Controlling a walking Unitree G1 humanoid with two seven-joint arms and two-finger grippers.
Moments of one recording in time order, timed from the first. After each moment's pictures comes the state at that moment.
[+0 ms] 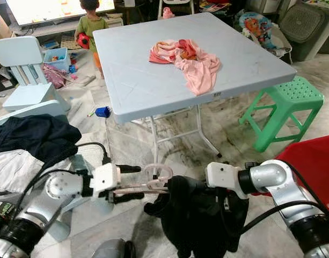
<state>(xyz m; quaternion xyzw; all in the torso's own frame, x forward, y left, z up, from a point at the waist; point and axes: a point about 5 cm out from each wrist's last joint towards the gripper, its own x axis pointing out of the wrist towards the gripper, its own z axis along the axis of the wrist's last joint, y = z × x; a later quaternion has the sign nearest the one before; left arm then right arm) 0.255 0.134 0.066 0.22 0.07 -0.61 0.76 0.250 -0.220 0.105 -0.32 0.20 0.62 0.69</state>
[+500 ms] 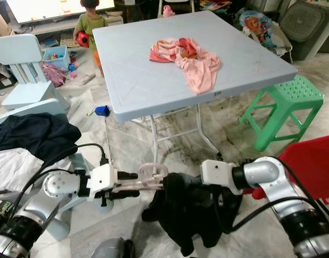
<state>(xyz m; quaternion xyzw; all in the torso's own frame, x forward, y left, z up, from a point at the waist) 0.262 0.127 0.062 0.24 0.06 -0.61 0.75 0.267 -0.198 0.106 -0.34 0.13 0.61 0.70</state>
